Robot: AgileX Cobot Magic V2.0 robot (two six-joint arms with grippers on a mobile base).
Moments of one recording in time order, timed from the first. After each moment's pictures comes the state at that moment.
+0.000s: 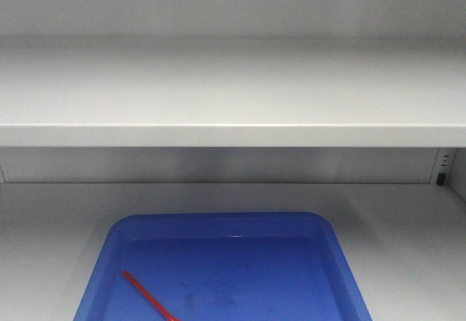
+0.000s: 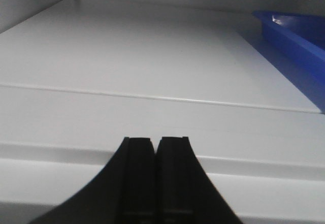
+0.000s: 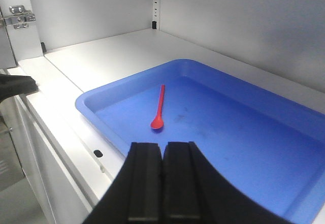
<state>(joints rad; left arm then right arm) -0.01 -0.01 0.02 -0.13 0.24 -0.05 0.29 0.55 -0.57 1.09 0.66 -1.12</state>
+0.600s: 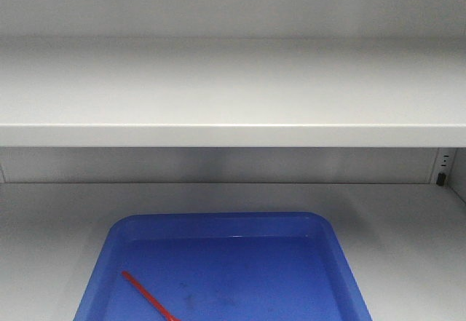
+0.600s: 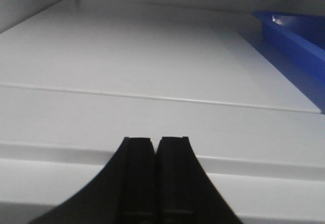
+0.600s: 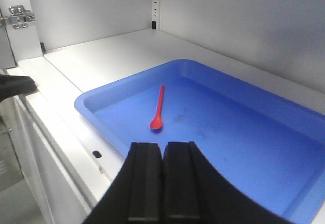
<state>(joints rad) -0.01 -0.01 0.02 -0.13 0.24 -0.05 0.29 0.55 -0.57 1.09 0.65 -1.12</state>
